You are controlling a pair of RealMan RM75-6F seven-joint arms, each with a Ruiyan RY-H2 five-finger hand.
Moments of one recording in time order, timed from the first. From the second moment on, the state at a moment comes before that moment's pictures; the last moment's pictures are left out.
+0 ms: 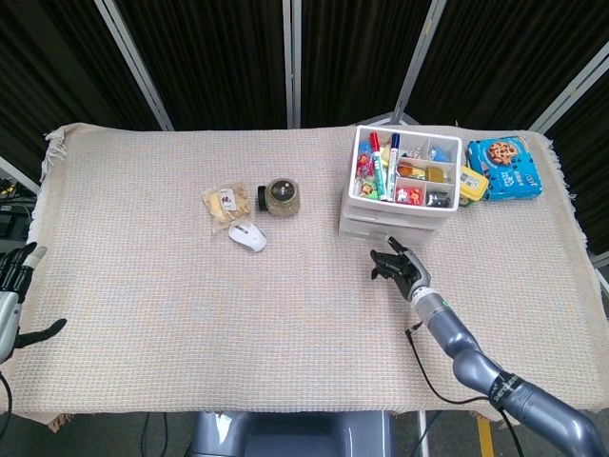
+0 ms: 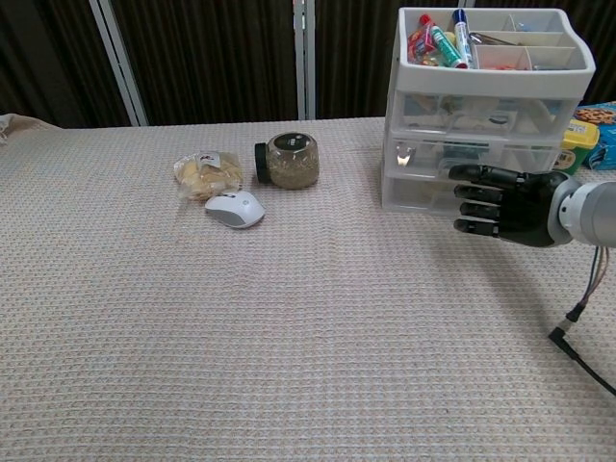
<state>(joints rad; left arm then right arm) -0.11 -1.03 -0.07 -1.75 1.47 1.48 0.04 0.51 -1.59 0.60 -1.36 -0.88 0.37 1.01</state>
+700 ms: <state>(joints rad) -0.11 -1.03 -0.06 -1.76 1.49 1.48 0.05 0.36 -1.55 0.62 -1.49 -1.05 0.33 1.05</state>
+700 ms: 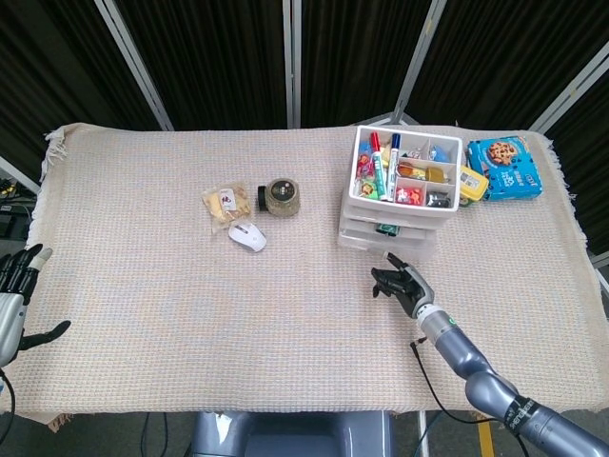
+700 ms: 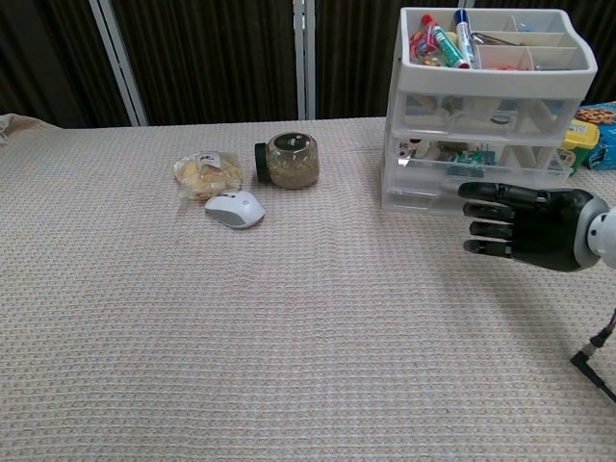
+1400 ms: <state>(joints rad) -0.10 -1.01 -0.07 -1.77 1.49 1.51 0.04 0.24 -1.49 0.53 -1.62 -1.40 0.61 0.80</state>
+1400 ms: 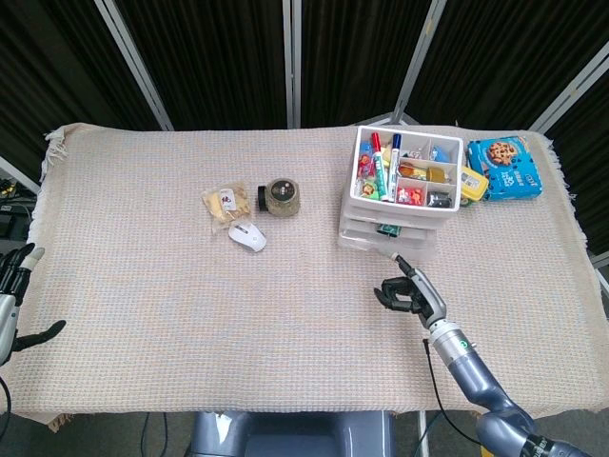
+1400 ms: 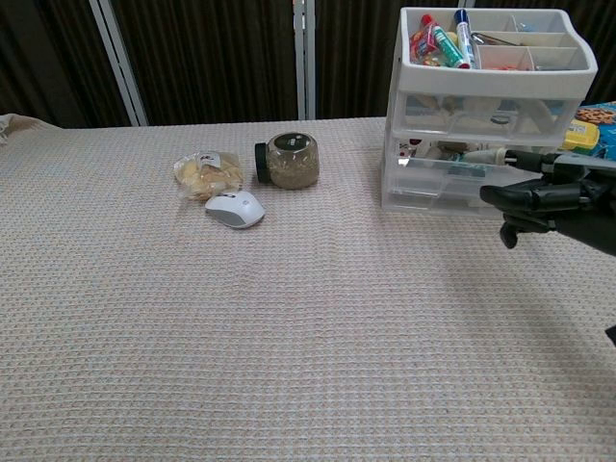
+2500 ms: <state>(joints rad) -0.09 -1.01 -0.06 -1.79 1.50 1.51 0.06 0.42 -1.44 0.41 -1.77 -0.83 1.07 -0.44</state>
